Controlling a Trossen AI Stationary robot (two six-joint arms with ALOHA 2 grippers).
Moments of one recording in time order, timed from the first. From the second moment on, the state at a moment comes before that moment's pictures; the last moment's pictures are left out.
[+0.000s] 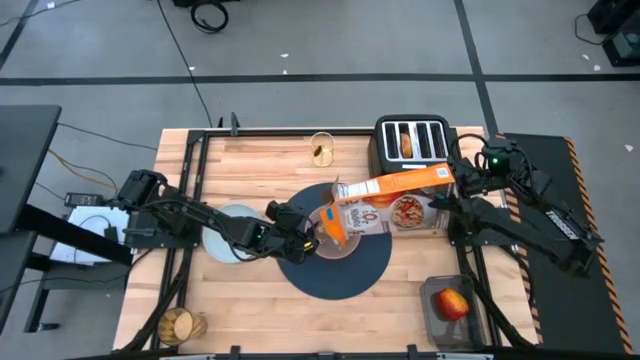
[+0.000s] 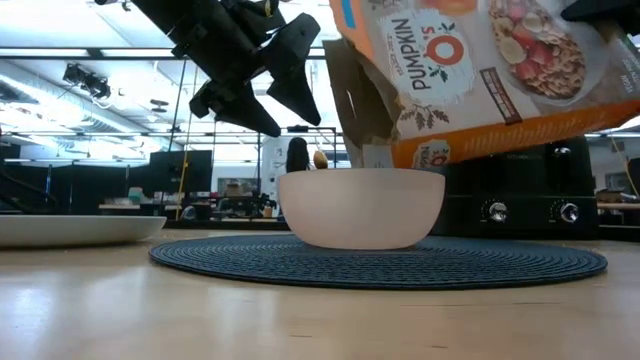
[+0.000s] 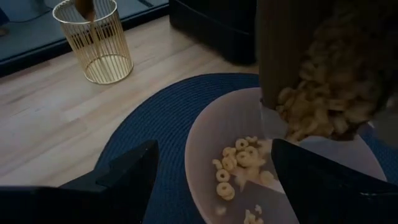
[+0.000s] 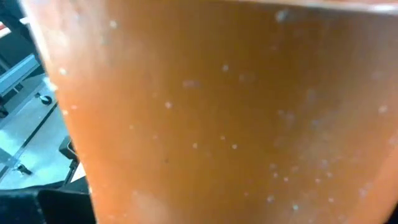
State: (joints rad) left arm -0.32 1.67 1.03 -0.20 -0.88 -0.84; right arm -0.74 0.32 0.69 -0.85 -0.77 -0.07
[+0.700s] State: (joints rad) left arm -0.32 1.68 1.03 -0.10 -0.84 -0.71; right arm -0.54 0.55 0.81 -0.82 -0.60 -0.03
